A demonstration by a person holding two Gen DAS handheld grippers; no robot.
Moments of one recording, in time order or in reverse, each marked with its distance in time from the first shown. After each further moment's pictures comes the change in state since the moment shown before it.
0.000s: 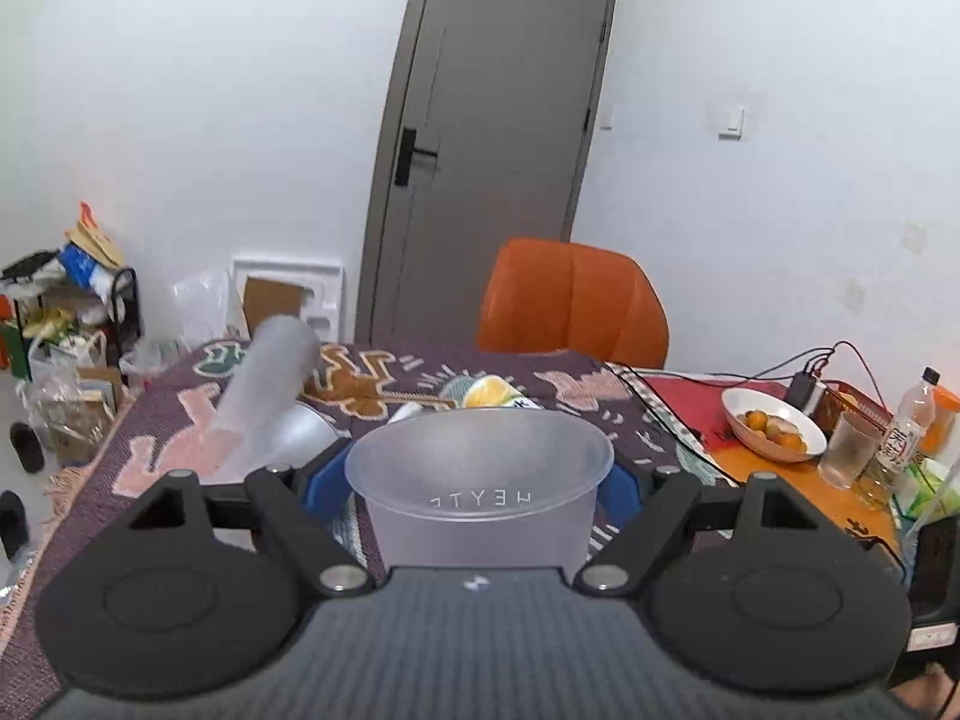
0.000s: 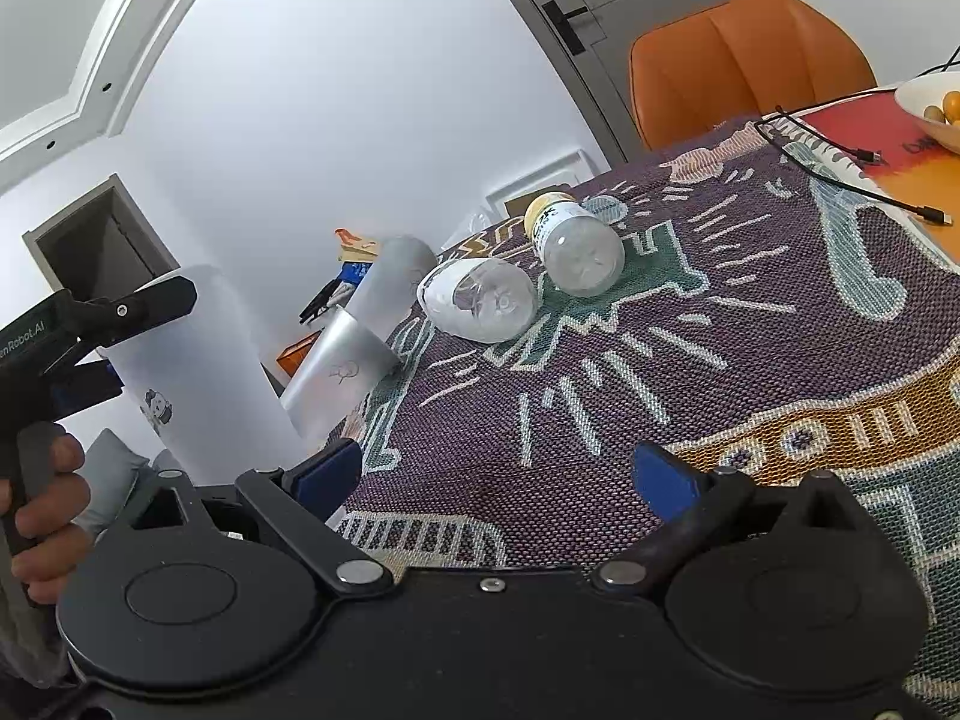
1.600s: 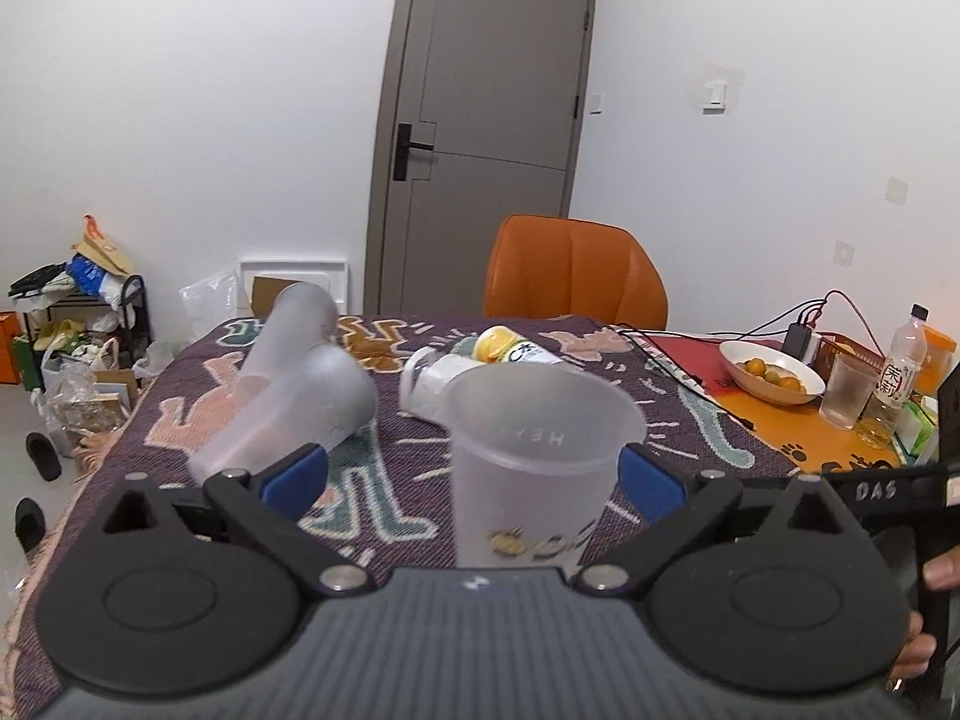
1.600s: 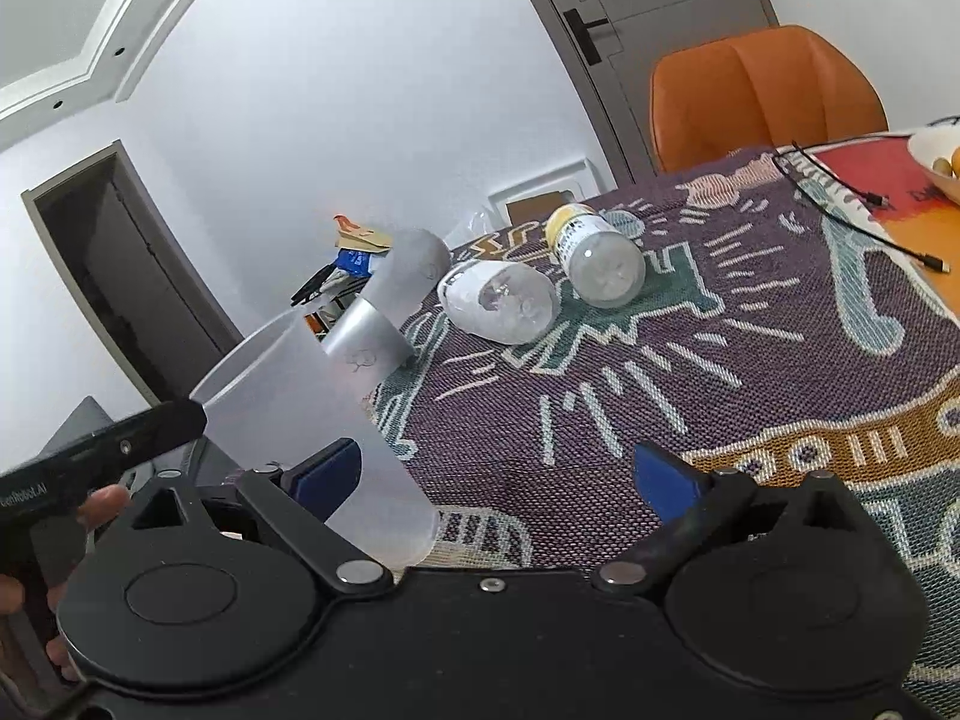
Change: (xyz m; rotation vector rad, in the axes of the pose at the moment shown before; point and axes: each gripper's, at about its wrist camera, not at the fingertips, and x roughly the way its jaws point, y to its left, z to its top) left arm -0.039 0.007 -0.051 0.051 0.016 0.010; right arm -0.014 0.034 0.000 -0.094 -0.004 -0.034
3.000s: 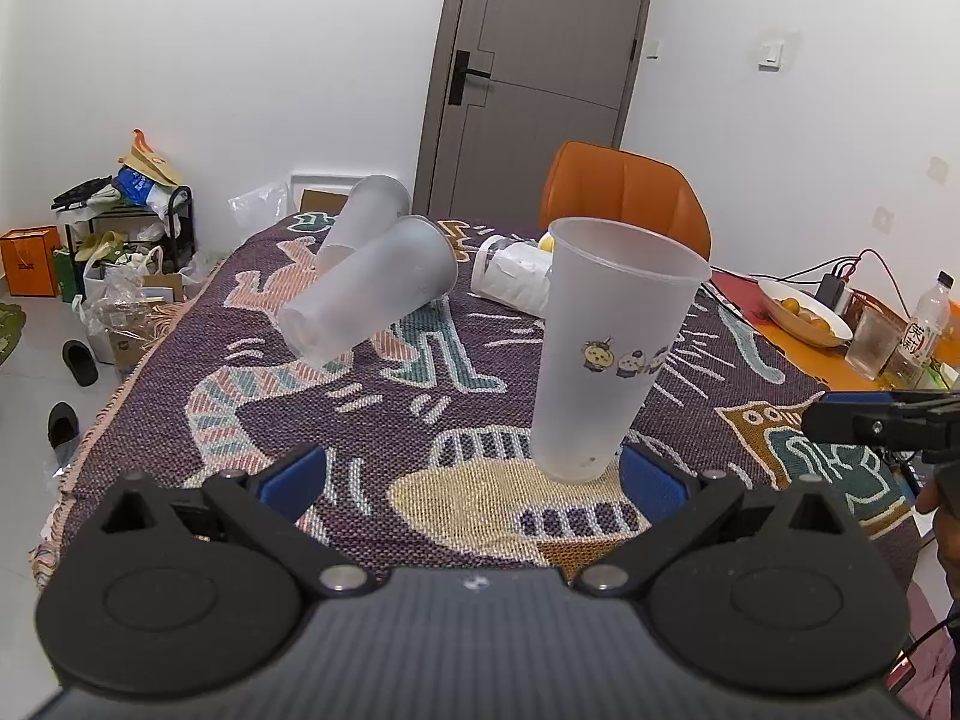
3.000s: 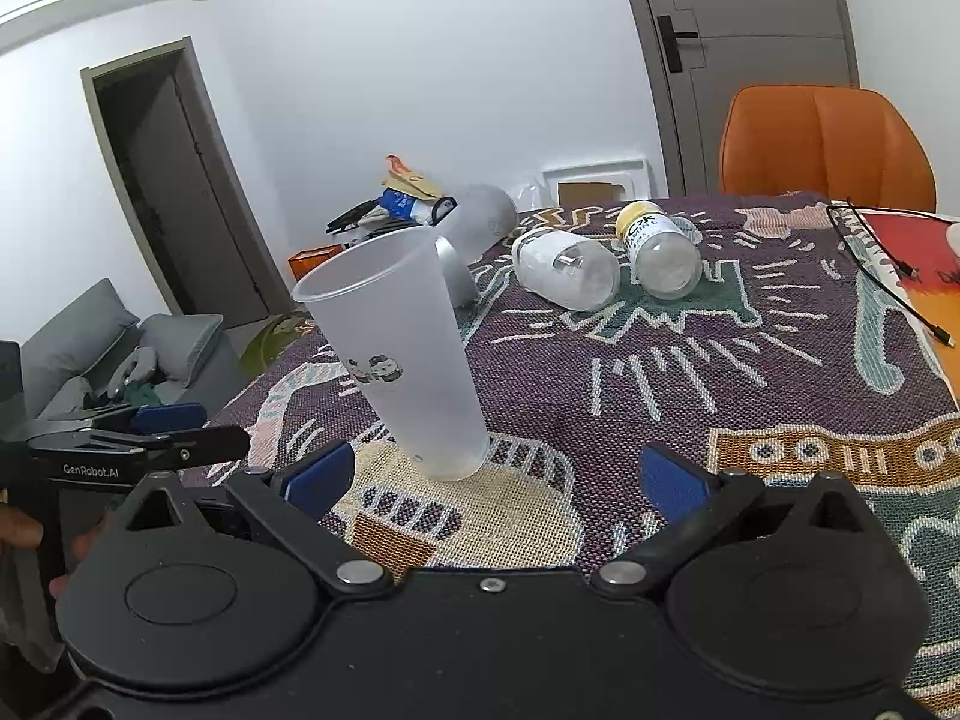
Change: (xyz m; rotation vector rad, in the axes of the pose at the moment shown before) left arm -0.037 0.028 -0.043 -0.076 0.148 0.066; right arm -0.034 0.043 -0.016 -0.211 0.076 0.007
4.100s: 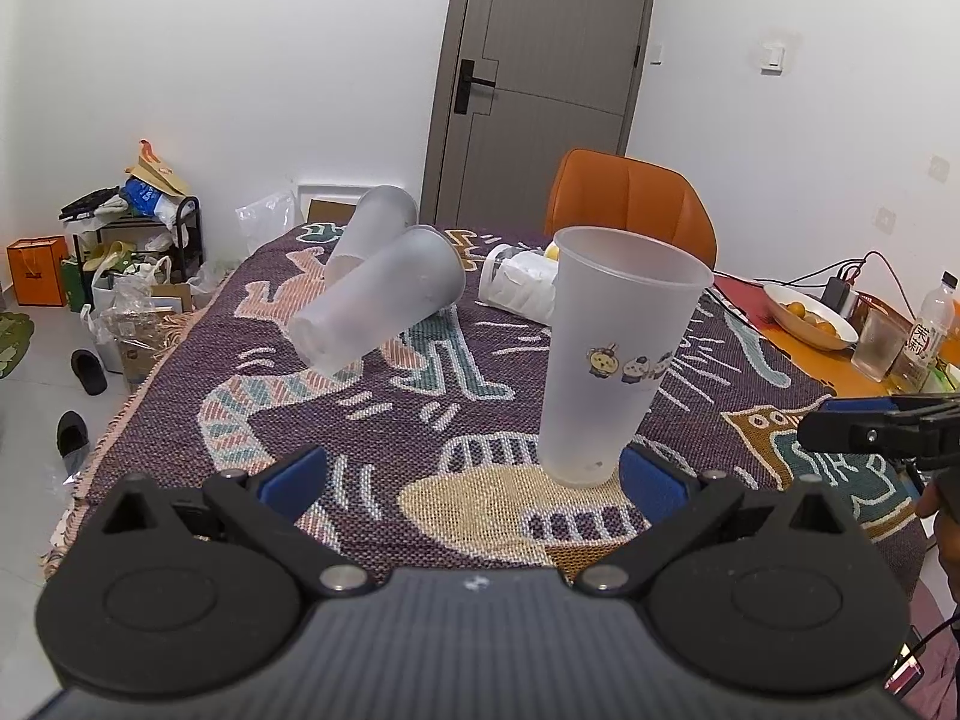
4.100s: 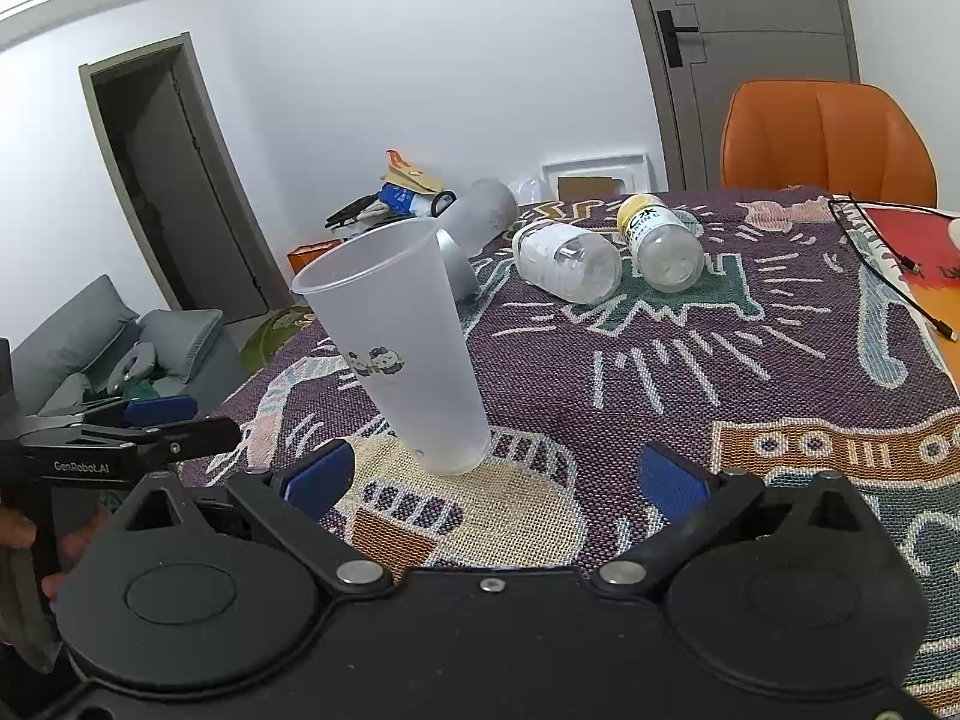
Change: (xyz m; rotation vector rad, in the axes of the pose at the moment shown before) left arm -0.004 0.000 -0.001 0.007 -0.020 0.018; right arm 0.004 0.002 -0.002 -0.005 0.010 0.000
